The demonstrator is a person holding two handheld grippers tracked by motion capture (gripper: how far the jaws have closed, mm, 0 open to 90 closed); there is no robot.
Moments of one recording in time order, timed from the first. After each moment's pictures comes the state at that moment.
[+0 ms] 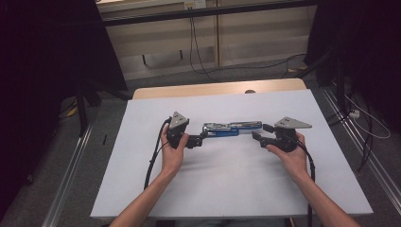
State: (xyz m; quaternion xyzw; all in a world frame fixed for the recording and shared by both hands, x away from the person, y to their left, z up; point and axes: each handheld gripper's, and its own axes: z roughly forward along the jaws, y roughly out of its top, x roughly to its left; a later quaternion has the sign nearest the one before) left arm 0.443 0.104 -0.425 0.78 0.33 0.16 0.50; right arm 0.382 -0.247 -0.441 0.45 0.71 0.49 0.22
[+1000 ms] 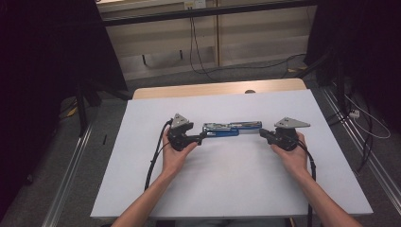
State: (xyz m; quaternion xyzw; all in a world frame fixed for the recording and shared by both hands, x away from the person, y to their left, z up) left arm 0.445 0.104 -0.432 0.79 0.35 0.15 0.49; right arm 0.386 -0.253 -0.449 0.46 0.73 0.45 0.22
